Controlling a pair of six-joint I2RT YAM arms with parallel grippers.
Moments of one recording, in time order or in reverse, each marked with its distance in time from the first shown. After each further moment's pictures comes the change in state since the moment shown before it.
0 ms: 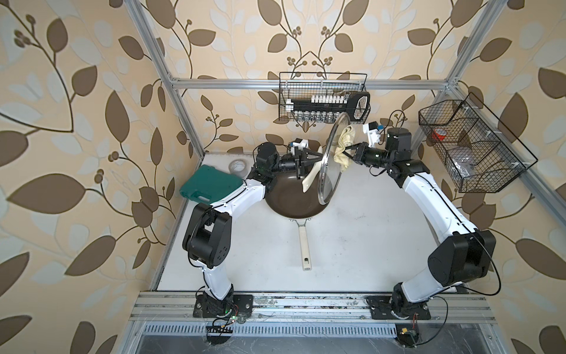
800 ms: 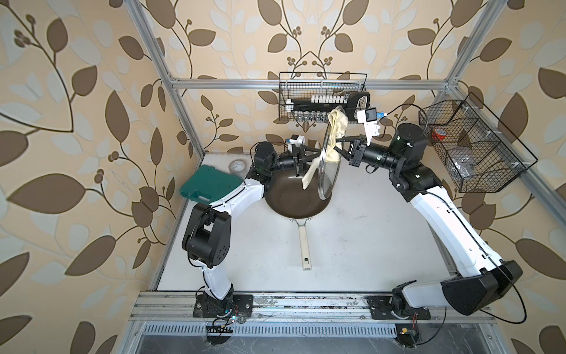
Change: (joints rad) left arm 0.009 0.002 0.000 0.035 -0.051 0.008; right arm 0.204 -0.195 0.065 0.196 -0.093 -0.162
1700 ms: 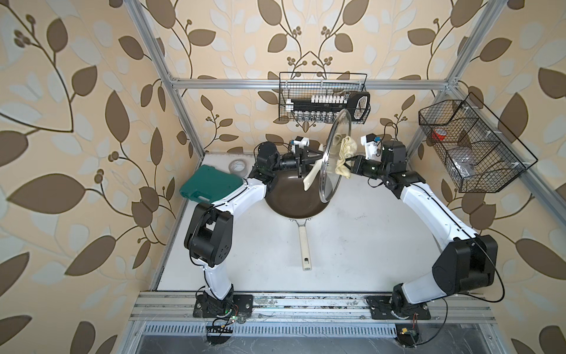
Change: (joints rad) left arm -0.021 0.023 0.035 0.001 0.035 -0.041; right arm -0.171 0.097 -0.270 -0.144 0.213 0.044
